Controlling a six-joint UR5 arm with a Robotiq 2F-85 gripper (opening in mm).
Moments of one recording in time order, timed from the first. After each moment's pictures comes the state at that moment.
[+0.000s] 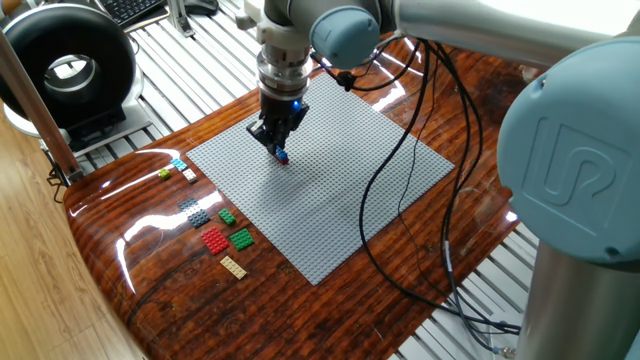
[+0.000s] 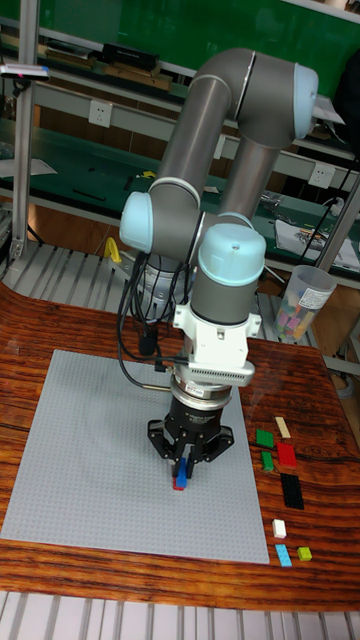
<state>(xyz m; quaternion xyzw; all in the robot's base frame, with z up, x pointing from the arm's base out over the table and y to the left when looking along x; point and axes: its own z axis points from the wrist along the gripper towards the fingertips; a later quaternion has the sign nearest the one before) 0.631 0.060 0.018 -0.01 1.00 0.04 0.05</state>
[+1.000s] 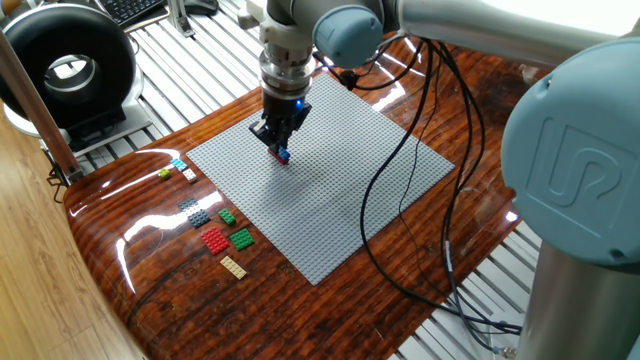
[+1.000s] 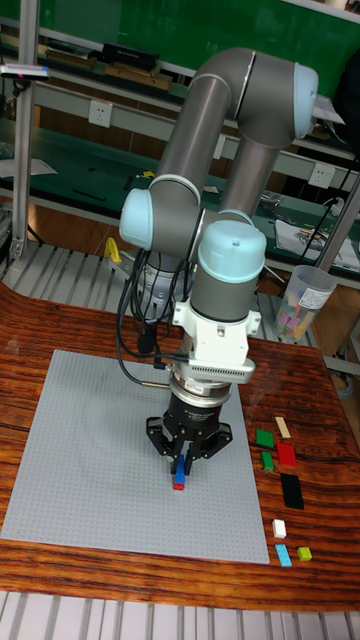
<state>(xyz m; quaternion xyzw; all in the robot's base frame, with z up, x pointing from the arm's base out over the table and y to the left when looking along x) 0.630 0.058 0.021 -0.02 1.00 0.04 0.04</state>
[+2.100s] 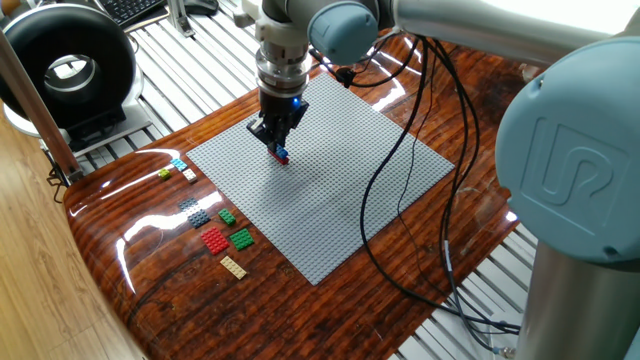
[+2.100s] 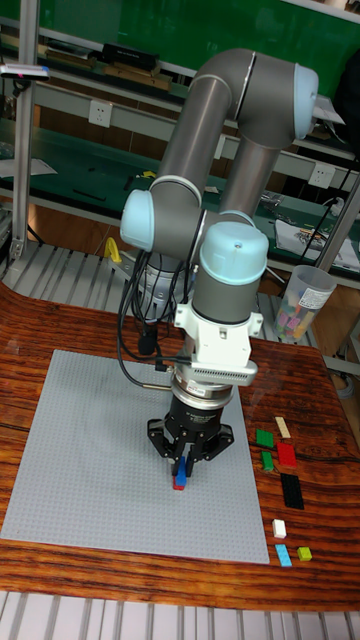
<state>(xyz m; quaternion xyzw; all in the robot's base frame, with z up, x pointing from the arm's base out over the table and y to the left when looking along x) 0.633 0.060 0.021 -0.02 1.00 0.04 0.05</state>
